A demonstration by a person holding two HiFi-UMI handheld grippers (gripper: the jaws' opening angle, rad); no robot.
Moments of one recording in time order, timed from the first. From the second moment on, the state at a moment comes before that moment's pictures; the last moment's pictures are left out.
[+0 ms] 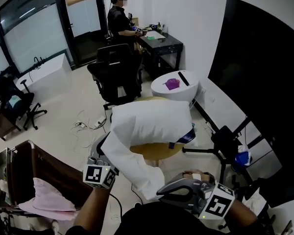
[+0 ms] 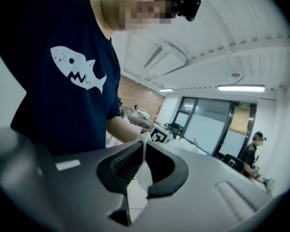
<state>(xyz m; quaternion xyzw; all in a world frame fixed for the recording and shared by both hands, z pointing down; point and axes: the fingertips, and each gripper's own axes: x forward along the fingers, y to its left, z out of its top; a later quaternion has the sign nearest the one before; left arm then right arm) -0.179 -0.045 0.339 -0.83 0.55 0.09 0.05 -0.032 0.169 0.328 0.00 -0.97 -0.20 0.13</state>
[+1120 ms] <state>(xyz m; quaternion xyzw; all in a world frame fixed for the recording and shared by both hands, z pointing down) -0.220 0.097 0.155 -0.88 0.22 0.41 0.11 -0.054 0.002 0.406 0.04 -0.99 0.12 0.03</state>
